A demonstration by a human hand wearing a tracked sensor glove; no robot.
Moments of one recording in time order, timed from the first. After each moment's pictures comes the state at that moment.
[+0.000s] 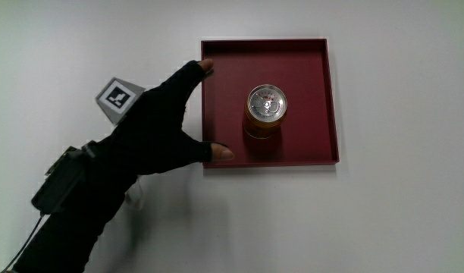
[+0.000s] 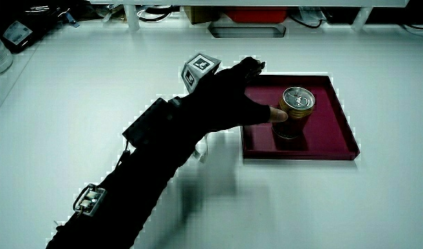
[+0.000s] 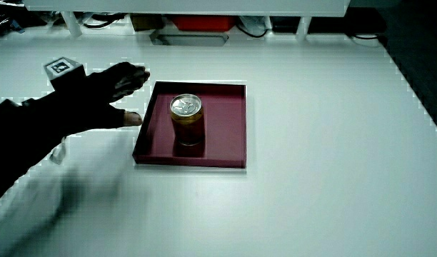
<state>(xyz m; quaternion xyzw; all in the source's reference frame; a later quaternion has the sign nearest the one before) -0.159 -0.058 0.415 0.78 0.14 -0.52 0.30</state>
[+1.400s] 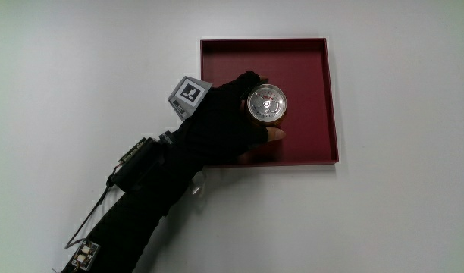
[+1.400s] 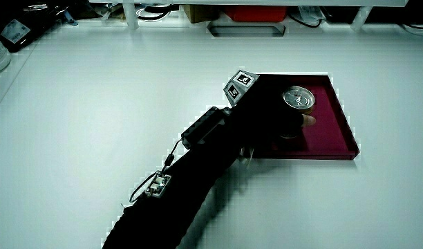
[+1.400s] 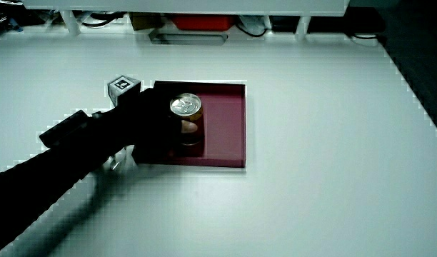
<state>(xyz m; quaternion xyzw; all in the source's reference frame) -0.084 -0.072 0.483 0.79 0.13 -0.54 0.28</state>
